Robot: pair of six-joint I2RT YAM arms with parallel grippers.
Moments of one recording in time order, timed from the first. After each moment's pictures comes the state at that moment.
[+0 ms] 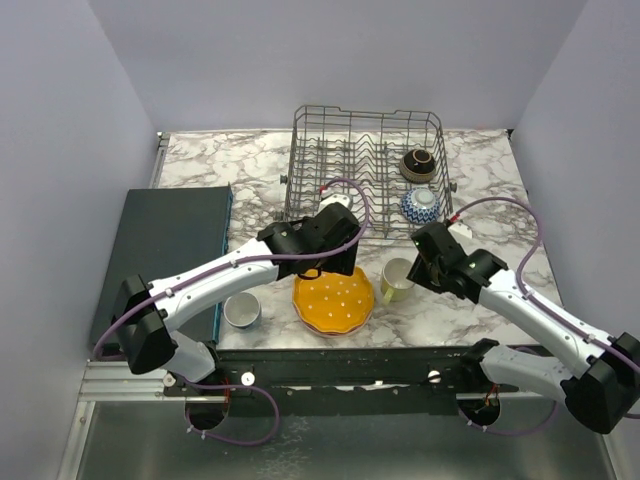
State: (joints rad) left arm -0.99 1.47 1.29 -0.74 -0.27 -0.61; right arm 0.63 1.04 0.79 -0.79 0.36 0.98
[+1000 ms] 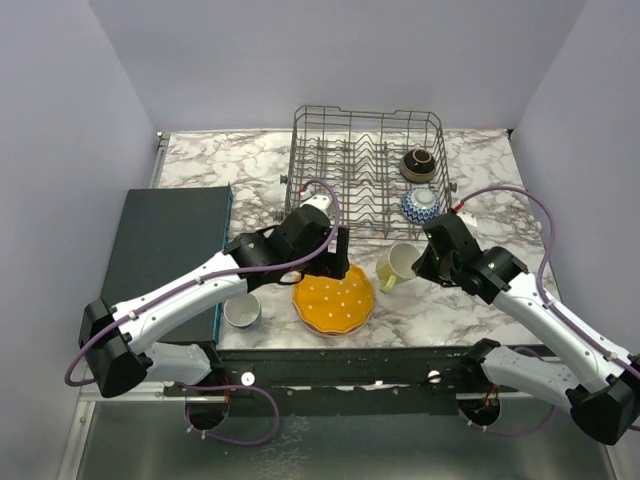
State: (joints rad) left arm -0.95 1.27 1.14 -0.64 -0.16 -0.61; right arm 0.63 0.99 0.89 -0.85 0.31 0.88
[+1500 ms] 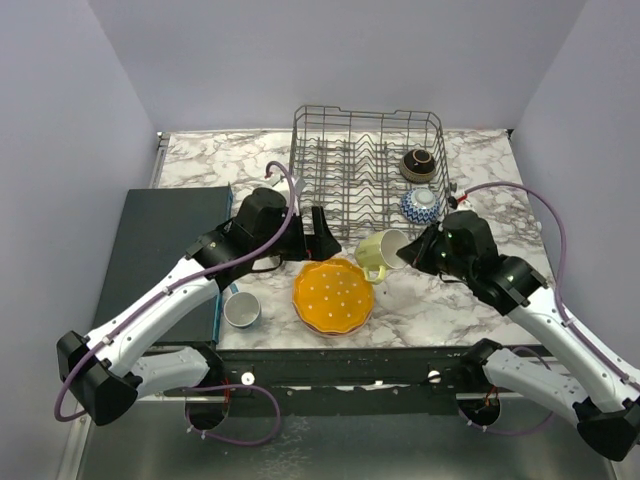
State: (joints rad) left arm -0.76 1.12 1.08 -0.53 0.11 -0.64; right arm 0.63 0.87 0.90 -0.67 0.12 0.81
